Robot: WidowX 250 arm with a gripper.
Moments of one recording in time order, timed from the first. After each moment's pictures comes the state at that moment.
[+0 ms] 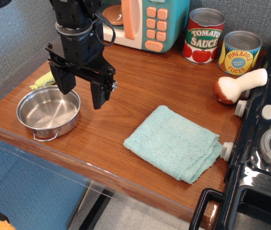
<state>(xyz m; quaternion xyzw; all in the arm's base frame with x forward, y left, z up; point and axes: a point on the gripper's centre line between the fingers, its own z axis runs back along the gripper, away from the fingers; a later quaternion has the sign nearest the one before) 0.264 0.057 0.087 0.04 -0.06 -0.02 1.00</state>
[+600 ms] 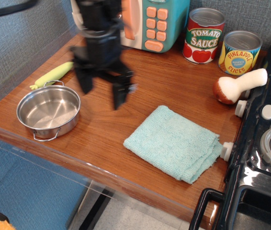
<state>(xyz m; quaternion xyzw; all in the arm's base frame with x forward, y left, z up) 0.292 0.023 0.078 0.02 -0.05 -0.08 1.00</state>
